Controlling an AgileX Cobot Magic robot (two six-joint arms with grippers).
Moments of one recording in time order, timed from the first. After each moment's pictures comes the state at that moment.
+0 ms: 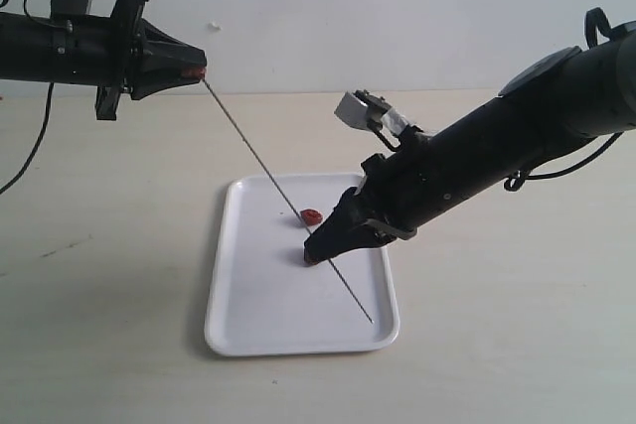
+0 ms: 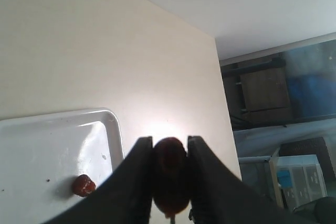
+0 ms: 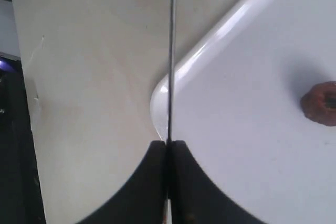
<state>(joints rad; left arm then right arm) -0.05 2.01 -1.37 -1.49 0.99 0.78 0.20 1.94 -1.08 1.19 0.97 -1.22</state>
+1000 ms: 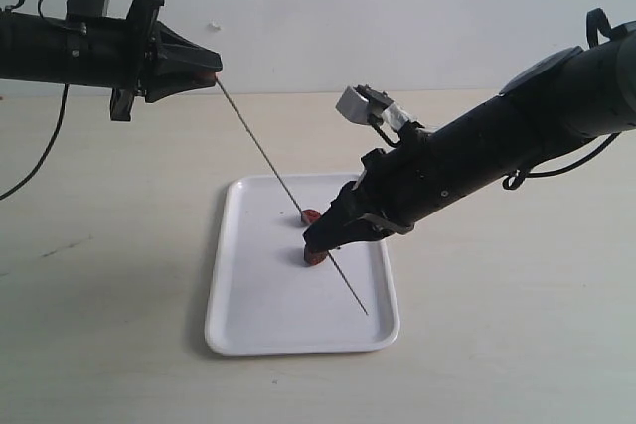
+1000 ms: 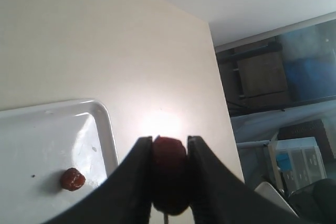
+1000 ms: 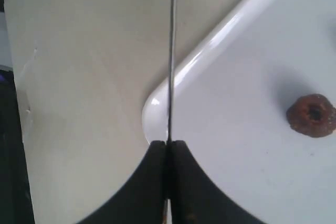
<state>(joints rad) -0.08 2.01 -1.37 -1.49 1.00 0.80 0.20 1.94 -1.08 1.22 0.94 -1.24</state>
